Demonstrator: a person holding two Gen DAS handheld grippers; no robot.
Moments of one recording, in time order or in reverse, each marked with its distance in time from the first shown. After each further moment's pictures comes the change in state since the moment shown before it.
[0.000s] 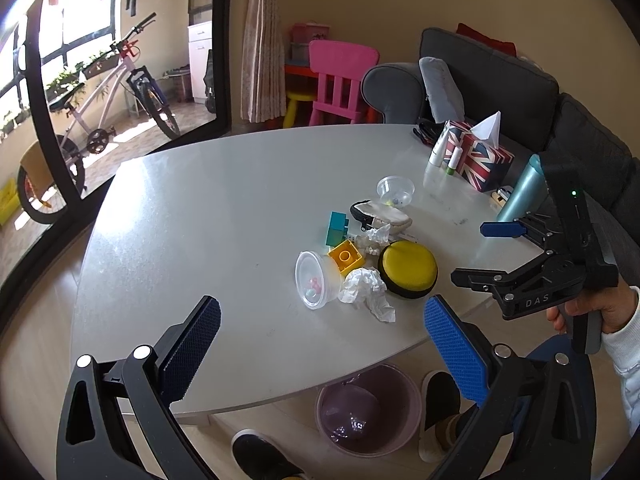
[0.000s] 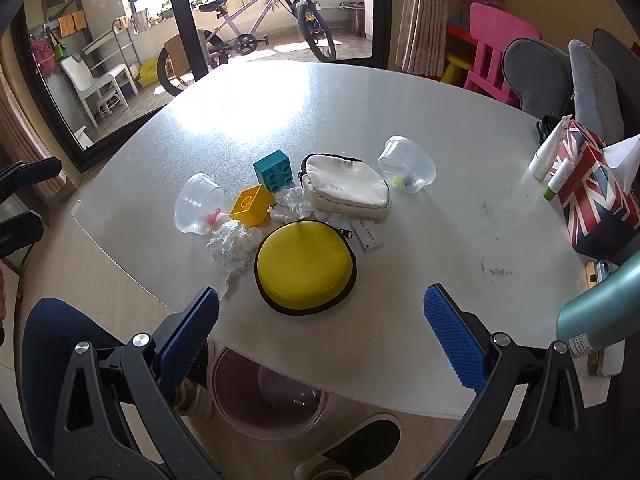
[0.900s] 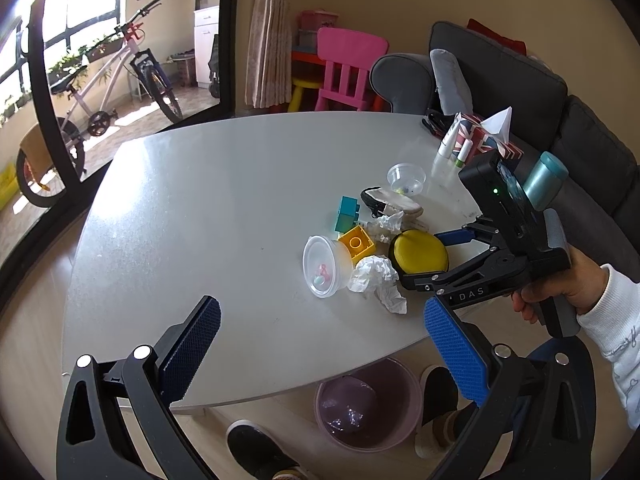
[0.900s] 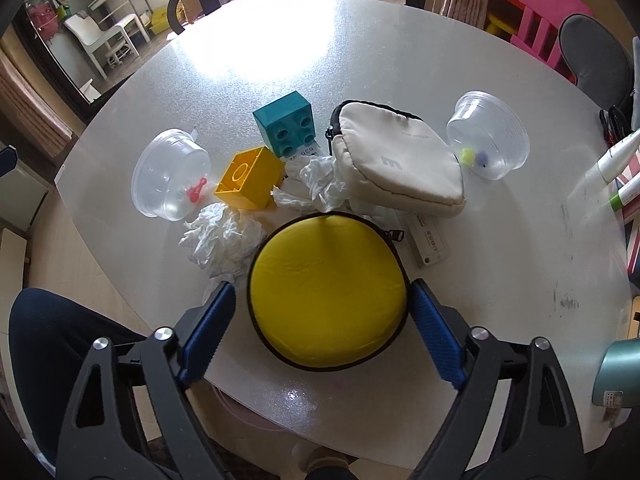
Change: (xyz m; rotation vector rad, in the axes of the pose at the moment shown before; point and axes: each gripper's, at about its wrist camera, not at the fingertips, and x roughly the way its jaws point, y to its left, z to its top) left arm 0.014 0.010 -0.004 -0.037 0.042 -0.005; right arm 0.081 0.011 0.024 -0.061 0.215 0.050
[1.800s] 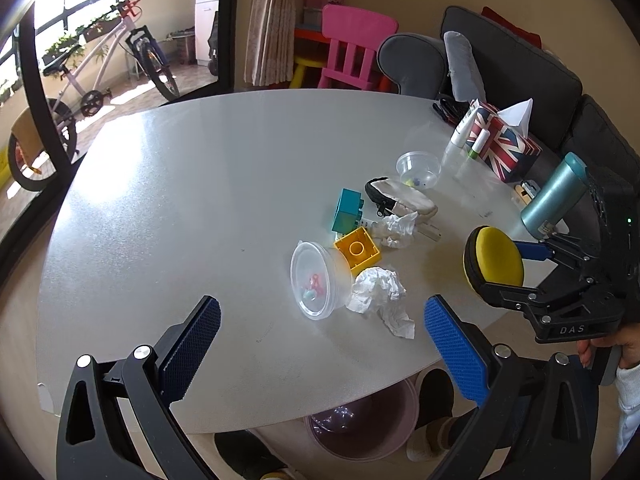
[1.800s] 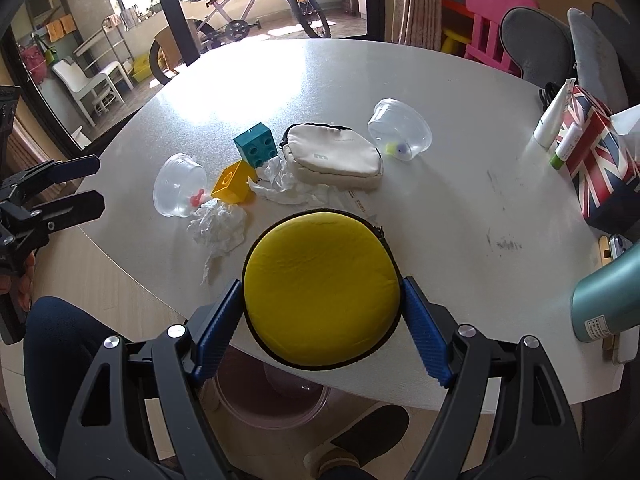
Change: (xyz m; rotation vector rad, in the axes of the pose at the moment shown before) left arm 0.055 -0.006 0.017 -0.040 0.076 -0.005; right arm -0.066 -0.028 -0.052 0.115 -0.159 -0.019
